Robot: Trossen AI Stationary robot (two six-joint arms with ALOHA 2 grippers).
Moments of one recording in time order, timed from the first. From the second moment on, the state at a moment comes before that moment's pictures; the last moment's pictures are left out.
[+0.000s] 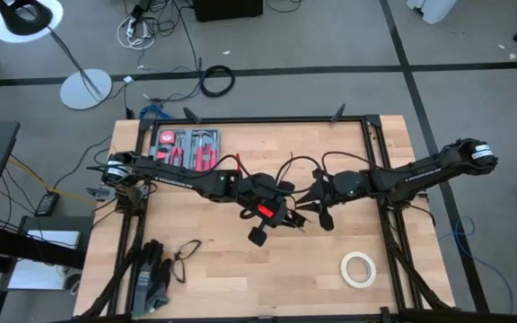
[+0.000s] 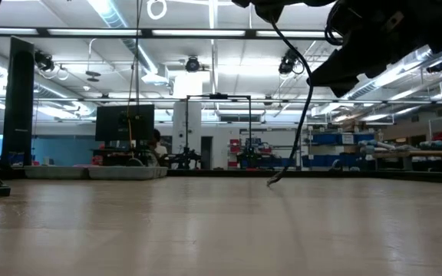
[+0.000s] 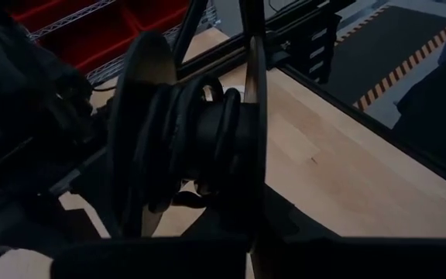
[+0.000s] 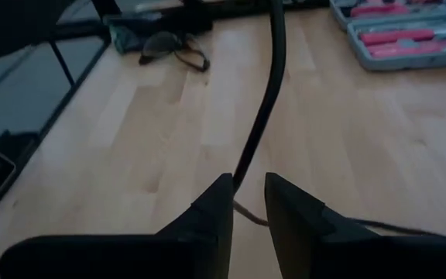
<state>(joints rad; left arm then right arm) -0.13 1.83 1.50 -0.17 0.25 0.40 0.14 1.08 0.47 0.18 0.03 0.16</state>
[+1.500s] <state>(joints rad) -0.14 1.83 1.50 -0.15 0.07 0.44 0.31 1.08 0.43 0.16 0.08 0.22</state>
